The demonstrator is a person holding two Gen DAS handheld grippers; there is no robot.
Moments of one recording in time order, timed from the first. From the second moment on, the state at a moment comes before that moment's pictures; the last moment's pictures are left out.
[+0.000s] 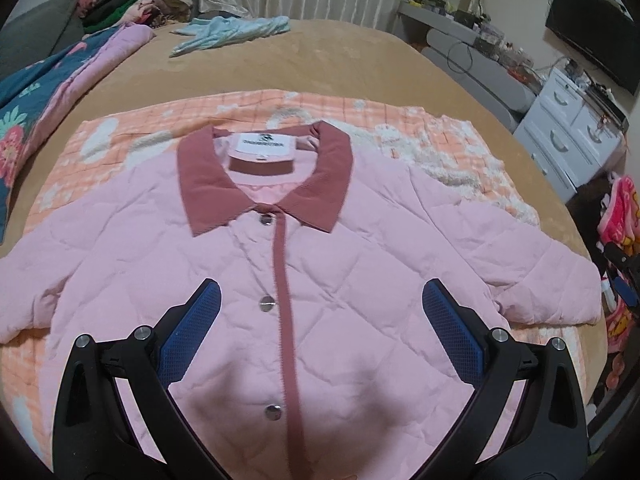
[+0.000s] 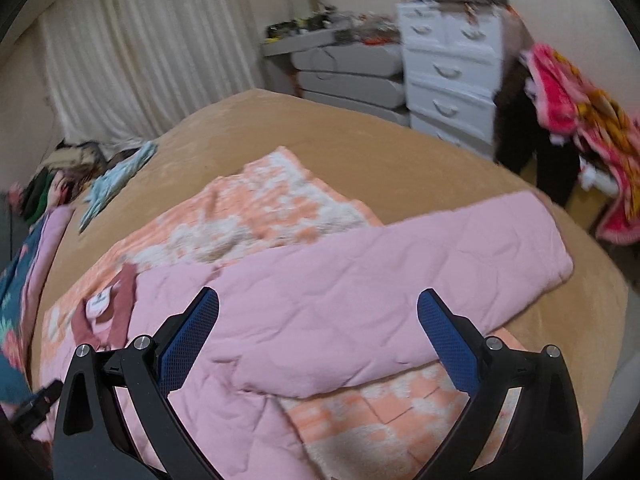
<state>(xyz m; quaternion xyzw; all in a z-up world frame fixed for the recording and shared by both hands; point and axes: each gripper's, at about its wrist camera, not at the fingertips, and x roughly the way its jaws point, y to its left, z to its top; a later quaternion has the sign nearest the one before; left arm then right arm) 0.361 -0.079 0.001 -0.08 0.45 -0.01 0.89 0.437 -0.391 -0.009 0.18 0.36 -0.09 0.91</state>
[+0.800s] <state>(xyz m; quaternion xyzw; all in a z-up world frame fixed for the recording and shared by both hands) 0.392 -0.126 -0.045 -0.04 0.49 0.00 0.87 0.439 -0.527 -0.092 0.33 0.38 -0.24 0.83</state>
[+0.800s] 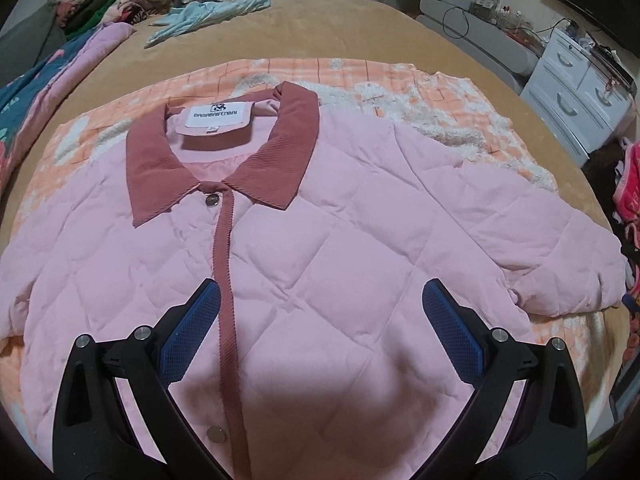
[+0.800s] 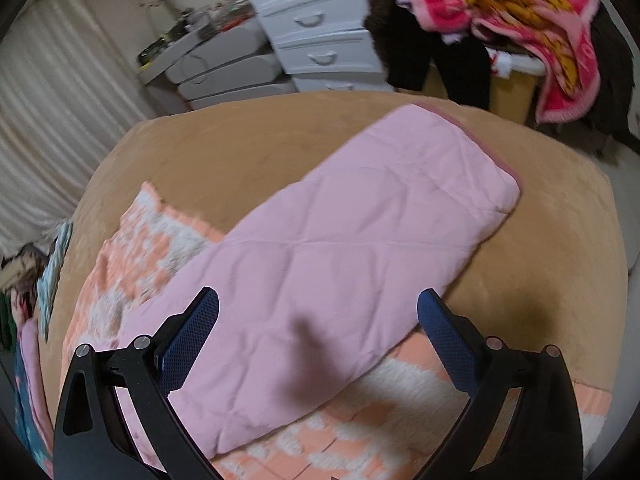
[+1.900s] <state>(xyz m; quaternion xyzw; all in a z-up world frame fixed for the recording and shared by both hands) 0.394 -0.085 -0.007 -0.07 0.46 0.01 0.89 0.413 -0.595 -0.053 0.38 0.18 -0.14 0.90</state>
